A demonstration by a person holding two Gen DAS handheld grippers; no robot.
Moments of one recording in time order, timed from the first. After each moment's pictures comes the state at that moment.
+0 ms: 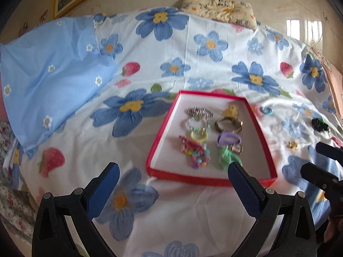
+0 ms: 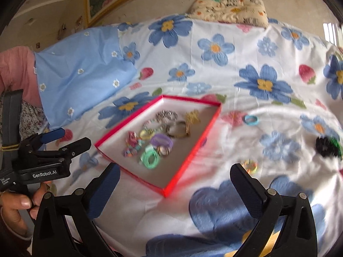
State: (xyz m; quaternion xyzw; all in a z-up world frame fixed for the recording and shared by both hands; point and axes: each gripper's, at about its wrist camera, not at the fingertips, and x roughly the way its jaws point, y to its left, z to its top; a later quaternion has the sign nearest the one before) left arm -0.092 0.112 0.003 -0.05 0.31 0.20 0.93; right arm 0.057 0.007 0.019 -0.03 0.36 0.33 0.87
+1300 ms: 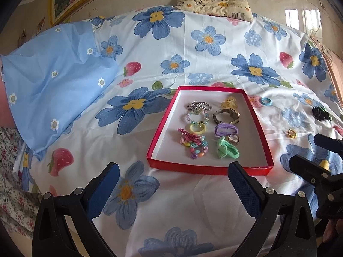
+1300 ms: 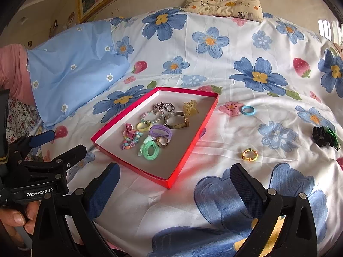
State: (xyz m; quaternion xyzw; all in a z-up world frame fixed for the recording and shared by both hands) left arm -0.101 0.090 0.015 -0.02 0.32 0.21 0.92; right arm 0.050 0.012 0.021 -0.04 0.38 0.31 0.87
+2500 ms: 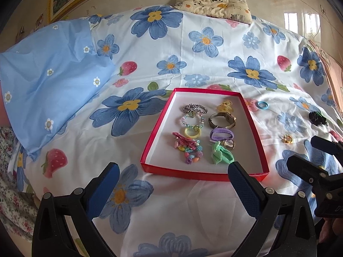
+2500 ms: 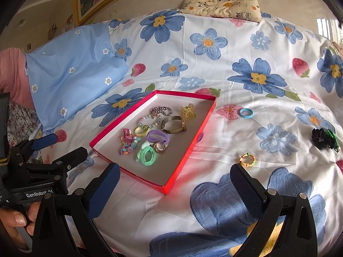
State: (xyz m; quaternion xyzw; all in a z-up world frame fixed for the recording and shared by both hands) left arm -0.093 0.097 0.020 -0.03 0.32 0.20 0.93; right arm 0.058 0.009 0.025 -0.04 0.37 0.31 0.87
